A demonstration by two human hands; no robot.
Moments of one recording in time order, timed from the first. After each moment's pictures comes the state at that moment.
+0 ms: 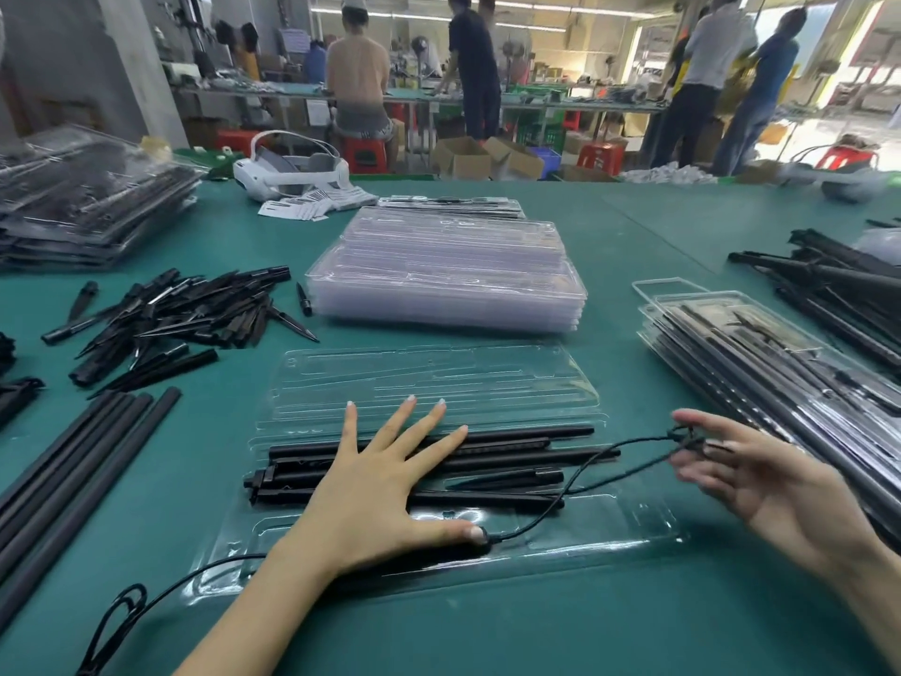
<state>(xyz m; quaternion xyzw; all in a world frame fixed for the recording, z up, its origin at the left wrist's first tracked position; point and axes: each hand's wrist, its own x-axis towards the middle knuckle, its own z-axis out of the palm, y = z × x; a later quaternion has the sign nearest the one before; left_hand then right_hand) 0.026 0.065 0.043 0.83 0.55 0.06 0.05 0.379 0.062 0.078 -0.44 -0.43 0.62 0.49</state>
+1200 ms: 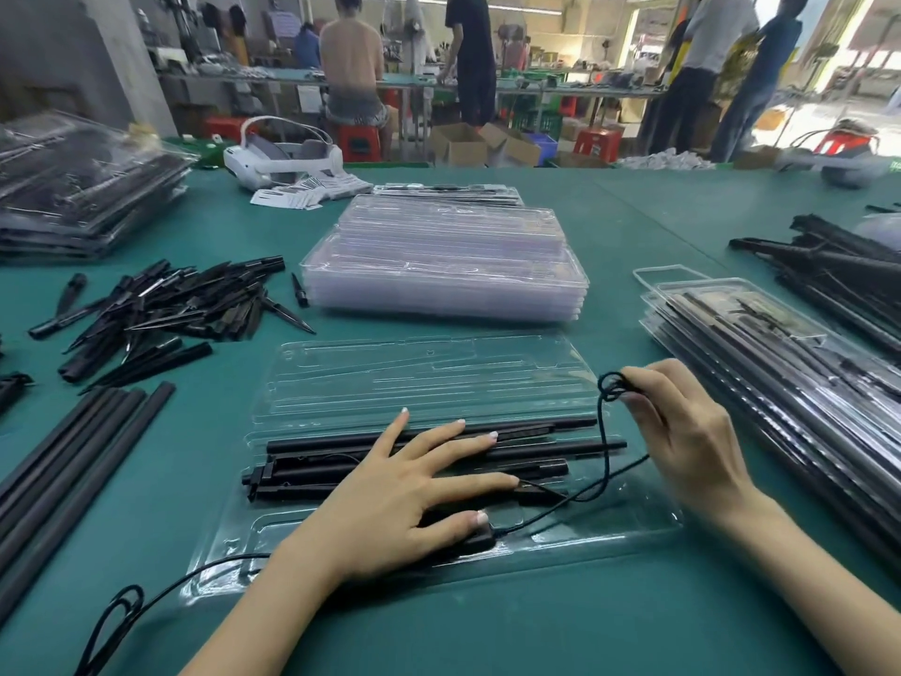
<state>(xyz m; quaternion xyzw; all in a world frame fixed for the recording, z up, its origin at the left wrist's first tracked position) 0.032 0.061 0.047 0.90 0.42 0.07 0.09 0.327 0.106 0.057 -0.42 -0.79 -0.09 0.44</state>
